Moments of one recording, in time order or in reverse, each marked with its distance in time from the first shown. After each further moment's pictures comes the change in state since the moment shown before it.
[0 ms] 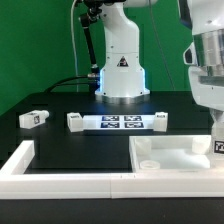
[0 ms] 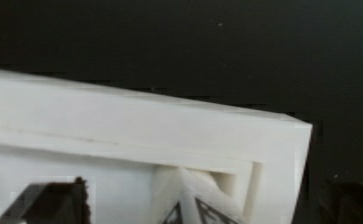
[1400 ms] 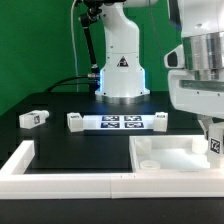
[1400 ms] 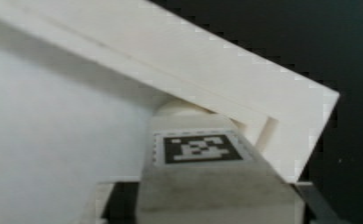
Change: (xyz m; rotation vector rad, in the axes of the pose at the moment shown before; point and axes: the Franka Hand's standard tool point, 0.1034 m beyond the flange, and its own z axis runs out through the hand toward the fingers) arm 0.024 0.000 0.003 -0.011 0.038 0.076
